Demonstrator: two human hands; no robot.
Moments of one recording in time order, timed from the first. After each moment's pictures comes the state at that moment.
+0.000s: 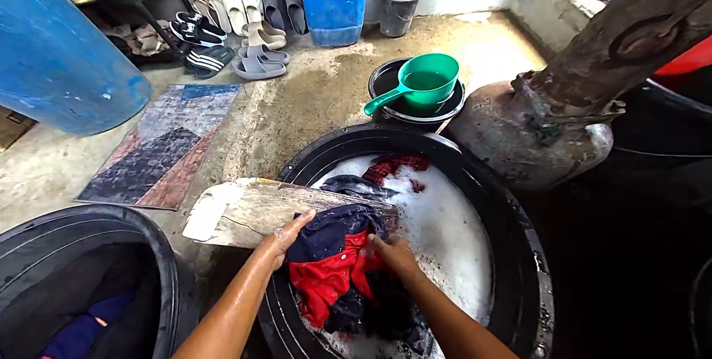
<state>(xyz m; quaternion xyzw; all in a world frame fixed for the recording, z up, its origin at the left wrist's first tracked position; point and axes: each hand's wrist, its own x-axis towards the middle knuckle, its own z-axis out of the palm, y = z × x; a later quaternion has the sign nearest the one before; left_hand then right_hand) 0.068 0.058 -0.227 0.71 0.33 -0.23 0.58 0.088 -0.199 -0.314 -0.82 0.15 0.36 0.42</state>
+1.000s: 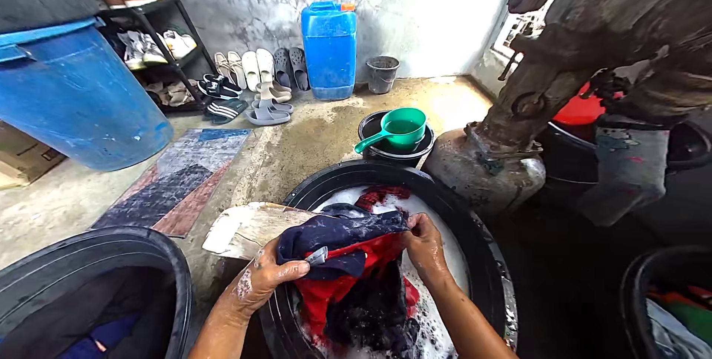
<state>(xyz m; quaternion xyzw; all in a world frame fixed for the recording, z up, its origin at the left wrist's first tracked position) -0.009 0.044 -0.124 0.66 0.00 -0.02 0.75 0.081 -0.233 -0.185 -0.77 0.06 -0.04 0.64</state>
